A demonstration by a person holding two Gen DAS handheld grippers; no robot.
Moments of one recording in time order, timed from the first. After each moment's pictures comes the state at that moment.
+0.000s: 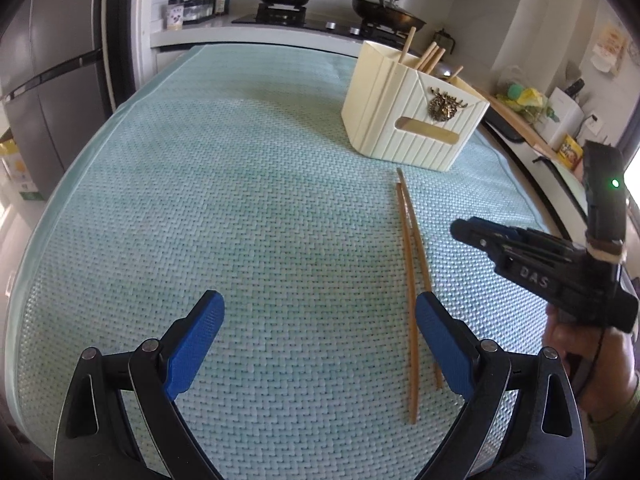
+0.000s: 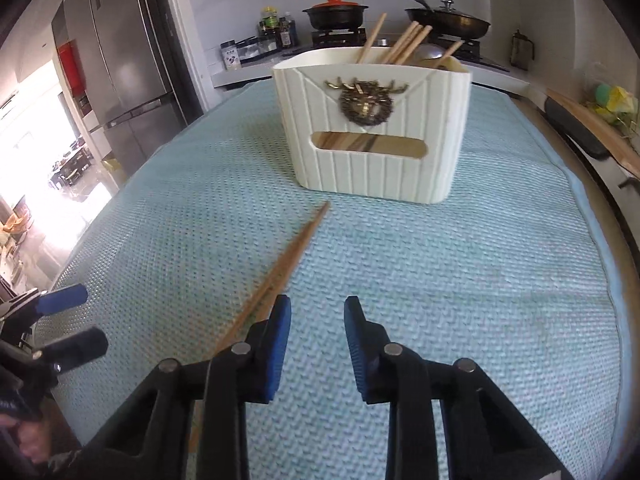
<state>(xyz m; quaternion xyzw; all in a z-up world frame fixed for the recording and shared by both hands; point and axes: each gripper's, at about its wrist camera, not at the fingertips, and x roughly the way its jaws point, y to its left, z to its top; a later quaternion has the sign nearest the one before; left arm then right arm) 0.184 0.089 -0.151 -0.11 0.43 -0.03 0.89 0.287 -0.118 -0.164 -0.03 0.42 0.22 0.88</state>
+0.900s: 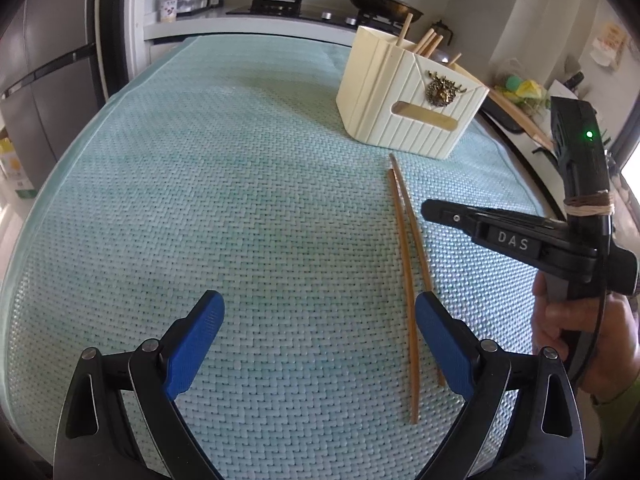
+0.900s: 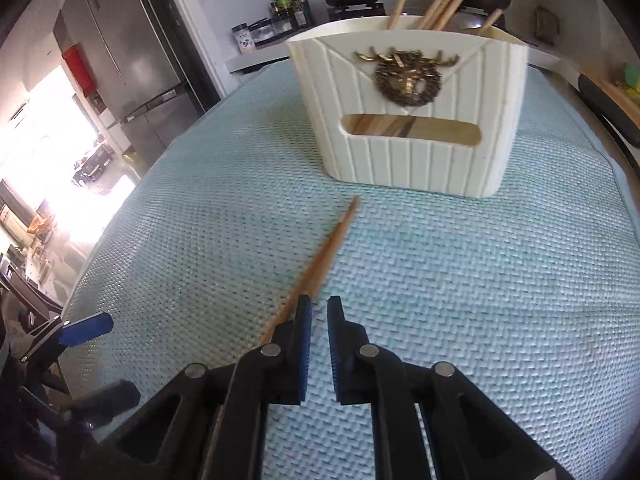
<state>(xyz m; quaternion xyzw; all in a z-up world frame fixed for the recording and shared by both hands) 0.187 0.083 -0.160 -0.10 0.45 -0.04 0.89 0.314 -0.084 -0.175 0.00 0.46 0.27 0.85</state>
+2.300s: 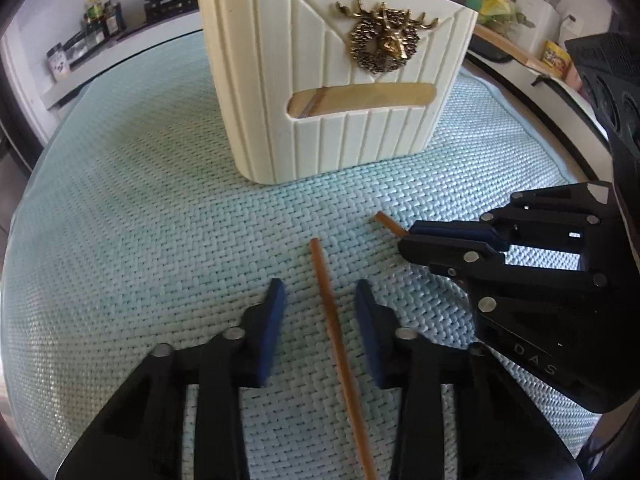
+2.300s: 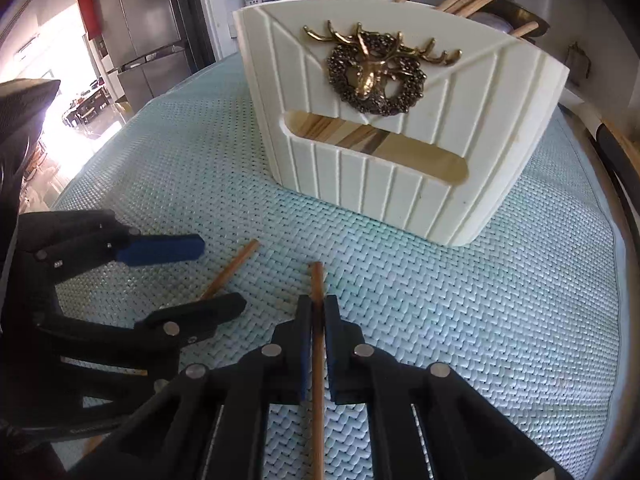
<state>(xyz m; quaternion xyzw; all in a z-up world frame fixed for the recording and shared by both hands) 0.320 -0.004 -0.185 0.04 0.49 -0.12 0.86 0.368 -0.101 -0.183 -0.10 0.47 0.27 0.84</state>
